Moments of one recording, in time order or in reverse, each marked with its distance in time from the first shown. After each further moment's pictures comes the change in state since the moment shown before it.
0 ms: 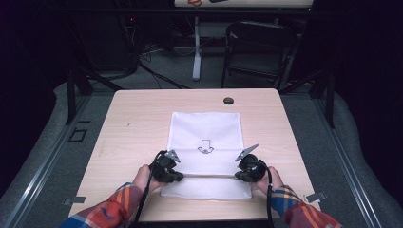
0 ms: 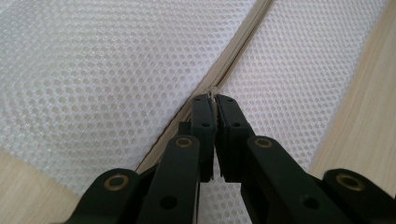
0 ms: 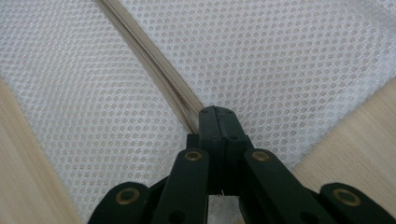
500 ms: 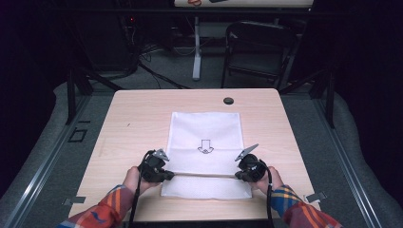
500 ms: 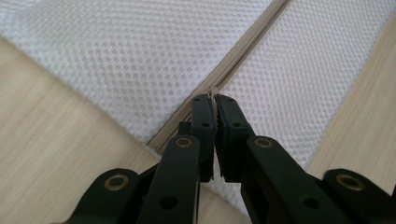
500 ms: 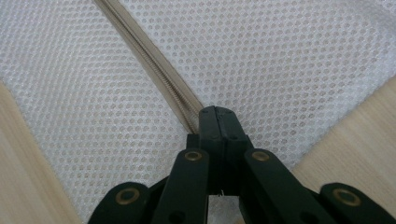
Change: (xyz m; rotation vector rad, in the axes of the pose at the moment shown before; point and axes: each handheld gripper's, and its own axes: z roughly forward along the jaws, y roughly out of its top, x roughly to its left) left arm 0.008 -0.022 -0.023 -0.026 0.055 -0.072; right arm 0.000 0.001 0.000 -0.002 -0.004 0.001
